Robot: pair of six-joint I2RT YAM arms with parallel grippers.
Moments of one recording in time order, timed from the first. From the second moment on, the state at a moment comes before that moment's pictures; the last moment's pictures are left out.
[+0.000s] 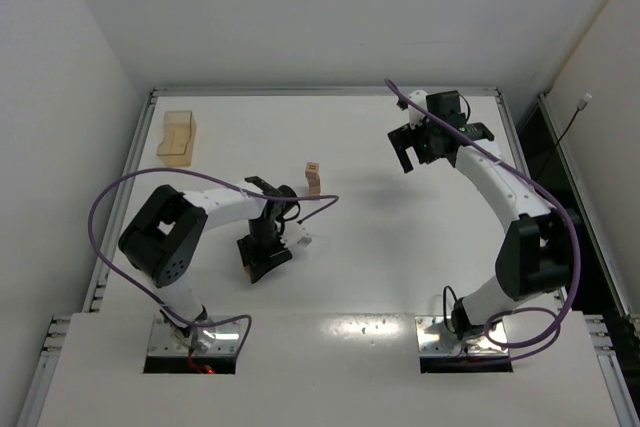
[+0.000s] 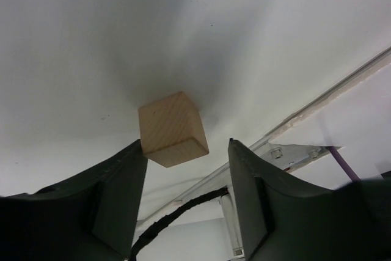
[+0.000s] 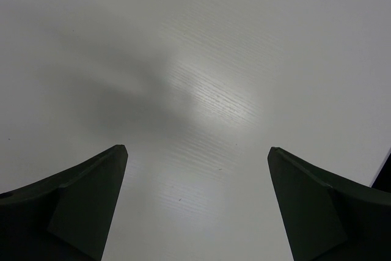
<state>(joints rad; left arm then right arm) -0.64 1.70 0.97 -1.03 0.12 0.41 0.19 1.57 1.26 -0.55 0.00 -0.30</state>
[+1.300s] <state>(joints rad) -0.34 1.06 0.96 -0.68 0.29 0.24 0.18 1.71 1.43 -0.75 -0.57 -0.35</state>
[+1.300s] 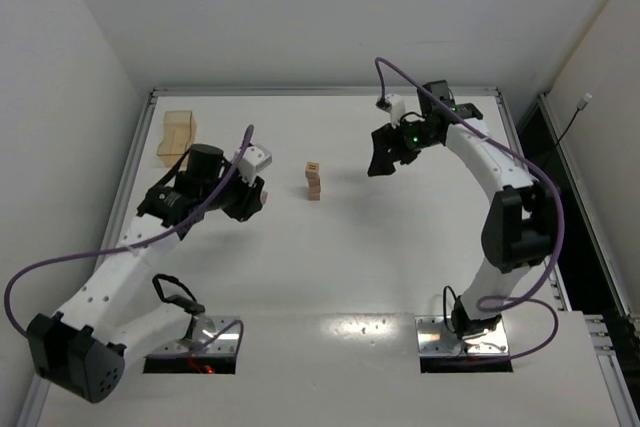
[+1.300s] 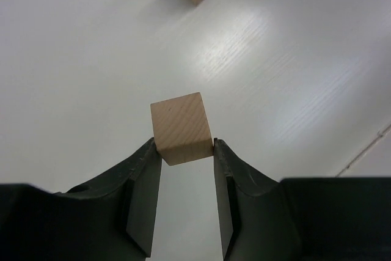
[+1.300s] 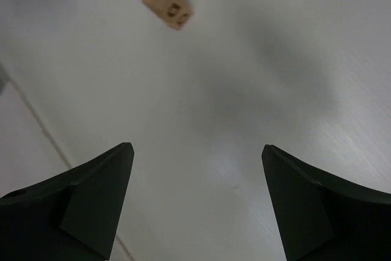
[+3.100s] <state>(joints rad) -0.71 0.98 0.79 -0.12 0.08 0.09 0.44 2.03 1.63 -0.57 -1.48 0.07</state>
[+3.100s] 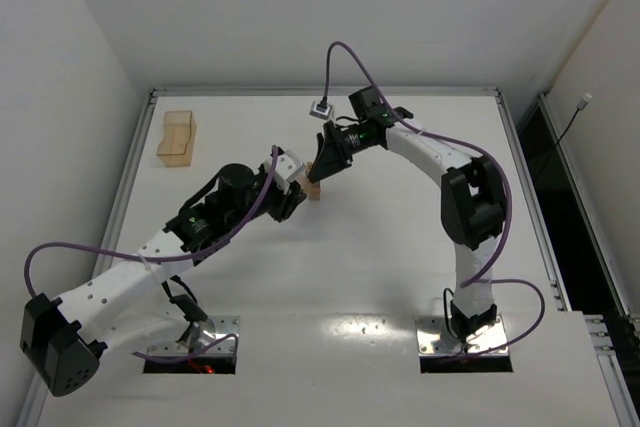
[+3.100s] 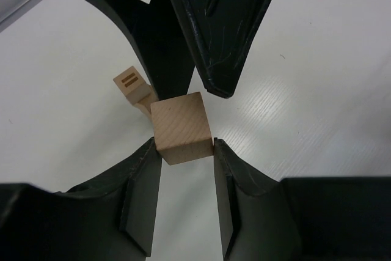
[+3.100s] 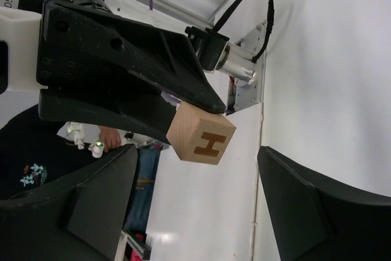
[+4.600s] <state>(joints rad) -0.70 0.95 0.79 -0.14 0.00 0.11 0.44 2.04 1.58 -0.38 -1.48 0.24</state>
